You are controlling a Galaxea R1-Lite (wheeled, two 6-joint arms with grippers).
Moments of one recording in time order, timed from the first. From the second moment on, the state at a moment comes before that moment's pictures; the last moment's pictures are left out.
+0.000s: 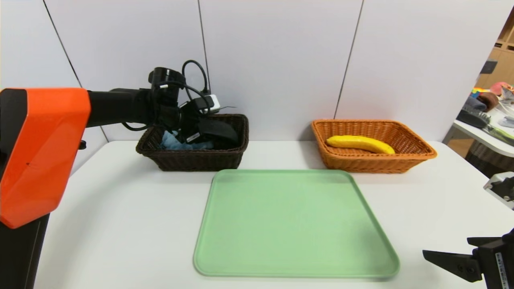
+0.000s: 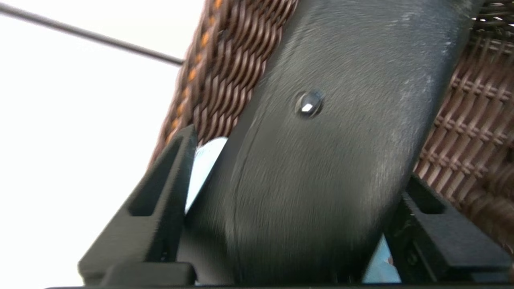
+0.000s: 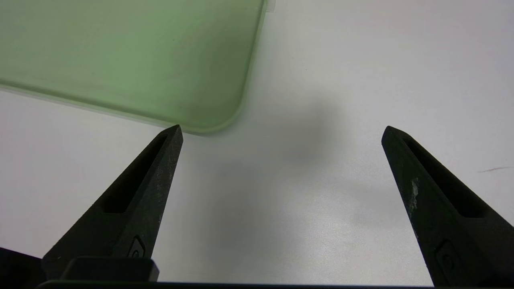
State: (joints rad) left arm -0.21 2.25 -1.96 0.26 -0.18 0.97; right arm 0.24 1.08 -0.62 0.32 0.03 0.06
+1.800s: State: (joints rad) left arm -0.30 1.61 -1.60 0.67 -0.14 0.14; right arm 0.24 1.09 -0.69 0.28 0.03 0.06
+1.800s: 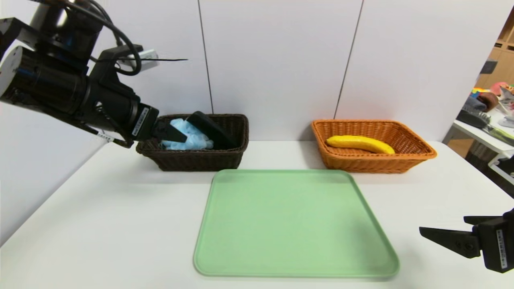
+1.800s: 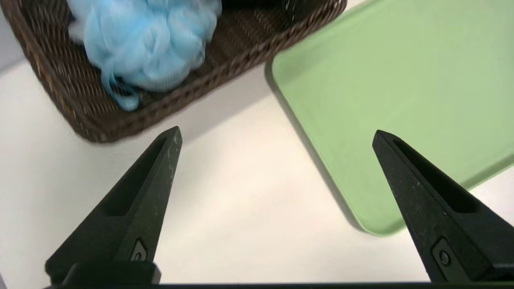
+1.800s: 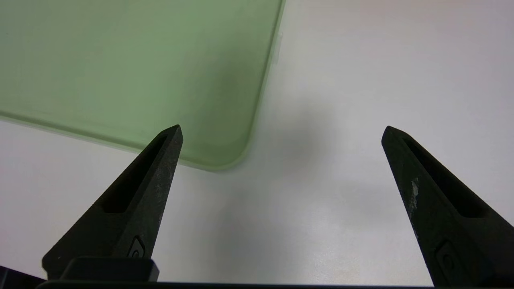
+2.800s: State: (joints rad) left arm -0.26 1.16 -1.04 0.60 0.18 -0.18; right arm 0.17 0.81 -0.70 0.42 -0.10 0.05
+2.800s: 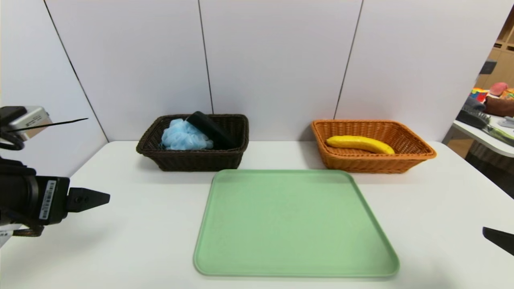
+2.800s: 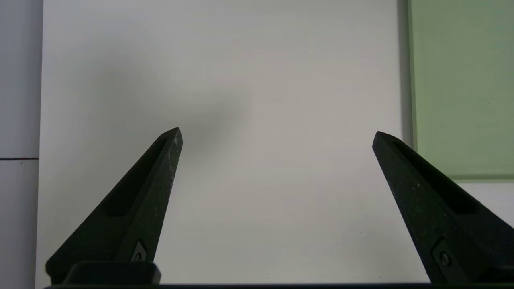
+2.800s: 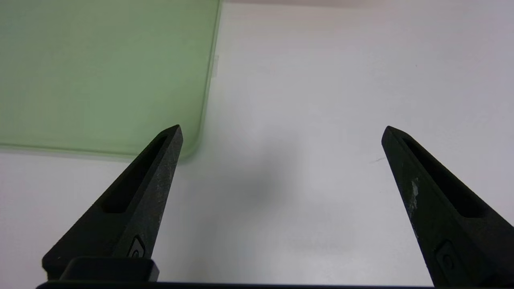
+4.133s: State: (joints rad) left arm -0.05 0.27 -0.46 0.60 0.13 -0.05; right arm -0.04 0.27 -0.69 0.84 -0.06 -0.10
